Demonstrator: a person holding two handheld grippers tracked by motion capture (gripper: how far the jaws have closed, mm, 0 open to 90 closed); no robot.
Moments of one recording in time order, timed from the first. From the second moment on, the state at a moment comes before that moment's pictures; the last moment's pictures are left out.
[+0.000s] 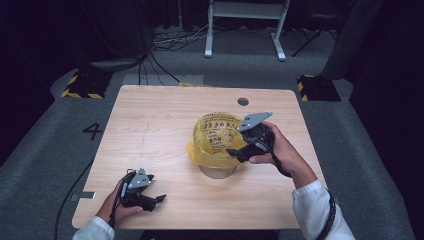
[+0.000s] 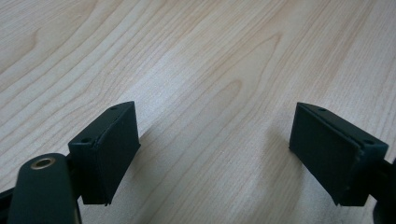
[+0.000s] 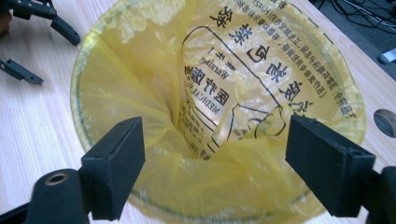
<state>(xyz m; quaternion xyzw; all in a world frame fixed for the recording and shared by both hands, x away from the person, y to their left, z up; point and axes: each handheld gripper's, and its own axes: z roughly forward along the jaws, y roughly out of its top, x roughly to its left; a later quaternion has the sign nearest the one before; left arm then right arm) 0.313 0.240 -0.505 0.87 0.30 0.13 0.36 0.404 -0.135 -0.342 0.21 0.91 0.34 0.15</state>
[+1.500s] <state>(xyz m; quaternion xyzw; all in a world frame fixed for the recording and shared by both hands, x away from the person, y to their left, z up) 0.313 0.239 -0.505 0.87 0.30 0.13 0.36 0.363 -0.183 -0.369 0.18 0.91 0.31 0.20</state>
